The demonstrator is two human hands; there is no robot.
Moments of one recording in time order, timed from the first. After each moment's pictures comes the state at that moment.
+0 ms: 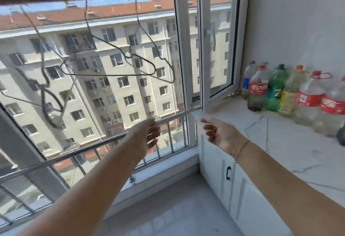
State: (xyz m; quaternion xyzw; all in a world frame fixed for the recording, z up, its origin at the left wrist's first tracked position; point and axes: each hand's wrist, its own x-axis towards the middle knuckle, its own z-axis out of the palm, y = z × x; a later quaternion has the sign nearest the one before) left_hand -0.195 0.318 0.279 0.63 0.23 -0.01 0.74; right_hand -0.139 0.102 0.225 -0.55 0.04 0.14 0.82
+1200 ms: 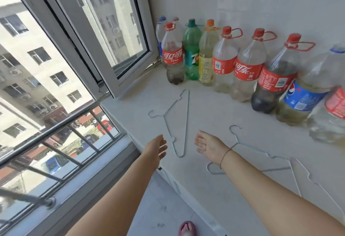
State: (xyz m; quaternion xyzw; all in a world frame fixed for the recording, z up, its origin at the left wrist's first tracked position) left_hand 0.057 -0.021 0.032 0.62 0.28 -0.25 0.69; right_hand 0.015 -0.207 0.019 -0.50 0.31 0.15 0.80
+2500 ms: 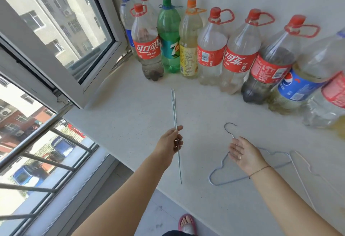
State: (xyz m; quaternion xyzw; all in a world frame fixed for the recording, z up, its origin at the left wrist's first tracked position) left_hand 0.132 -0.085 0.003 0.61 0.10 -0.38 0.69; right_hand 0.003 -0.288 -0.028 -0.38 0.50 -0.06 0.78
